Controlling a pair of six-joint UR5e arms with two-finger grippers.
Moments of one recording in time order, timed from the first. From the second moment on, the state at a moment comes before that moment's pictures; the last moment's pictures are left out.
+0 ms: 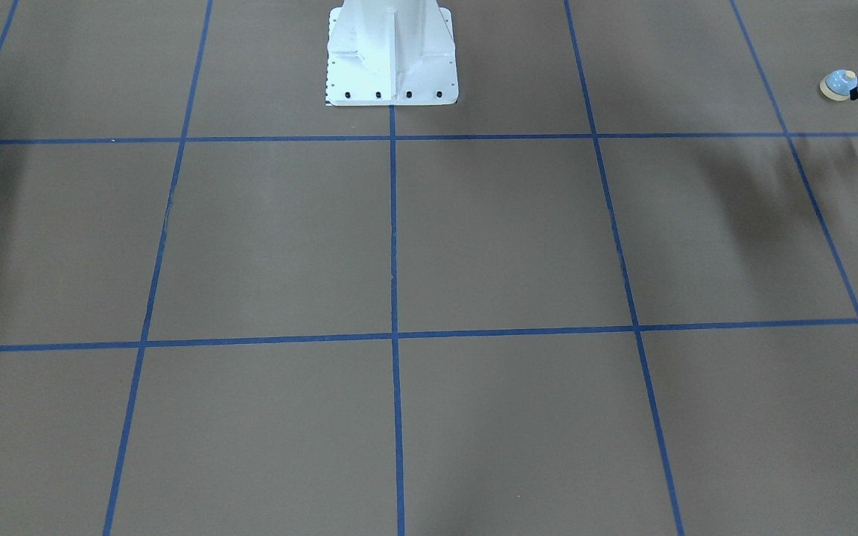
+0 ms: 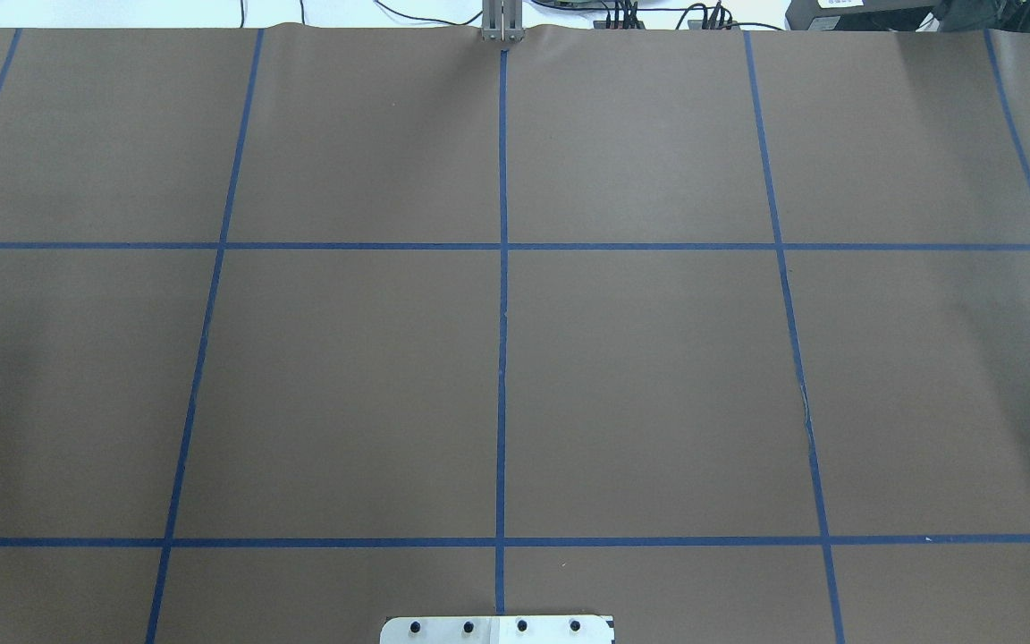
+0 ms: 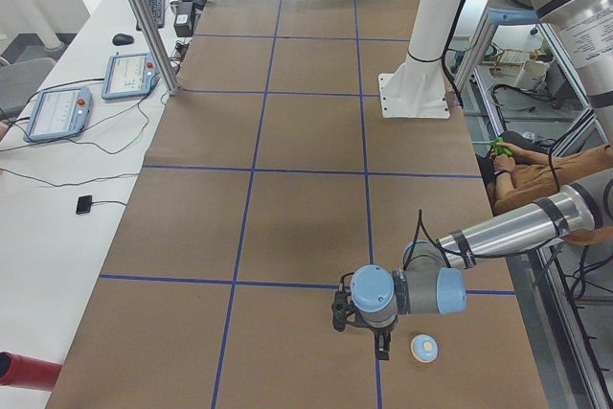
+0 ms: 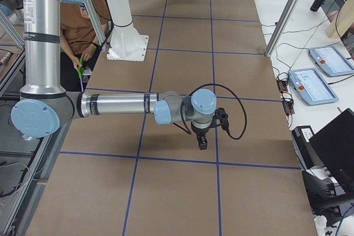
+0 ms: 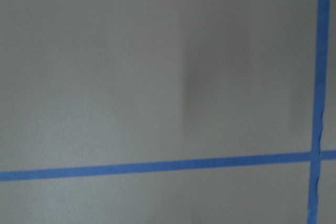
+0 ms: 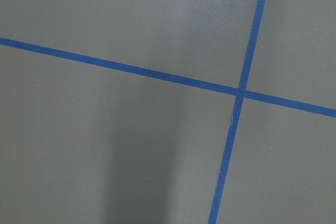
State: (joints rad) left arm -1.38 -1.06 -1.57 -1.87 -2.36 0.12; right arm 1.47 -1.63 1.68 -1.45 2.41 -0.03
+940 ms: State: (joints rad) left arm -1.22 -1.05 -1.46 -1.99 -2.37 0.13; right arm 1.42 -1.64 1.68 -1.45 2.41 -0.02
